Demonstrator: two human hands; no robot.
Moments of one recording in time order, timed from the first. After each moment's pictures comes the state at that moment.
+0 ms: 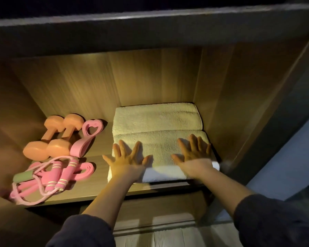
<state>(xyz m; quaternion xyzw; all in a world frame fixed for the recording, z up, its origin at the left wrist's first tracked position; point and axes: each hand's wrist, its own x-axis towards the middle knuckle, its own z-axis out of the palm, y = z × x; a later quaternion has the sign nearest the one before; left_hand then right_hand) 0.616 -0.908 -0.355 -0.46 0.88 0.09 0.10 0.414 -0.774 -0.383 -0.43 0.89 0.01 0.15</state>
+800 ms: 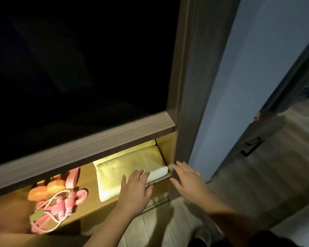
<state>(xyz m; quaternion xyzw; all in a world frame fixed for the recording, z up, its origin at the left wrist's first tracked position) 0.613 -0.750 -0.103 -0.24 0.96 0.14 0.08 0.465 -0.589 -0.127 -0.40 0.89 -0.14 0.17</state>
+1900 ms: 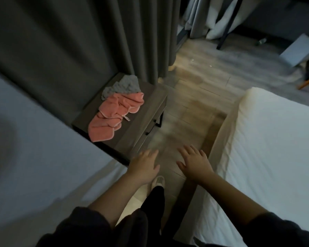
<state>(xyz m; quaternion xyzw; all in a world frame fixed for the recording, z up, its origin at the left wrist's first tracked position) 0.114 -0.407 -0.162 0.15 0.94 0.10 0.29 0.134 -0.197 -0.186 -0.05 0.97 -0.10 0.22</state>
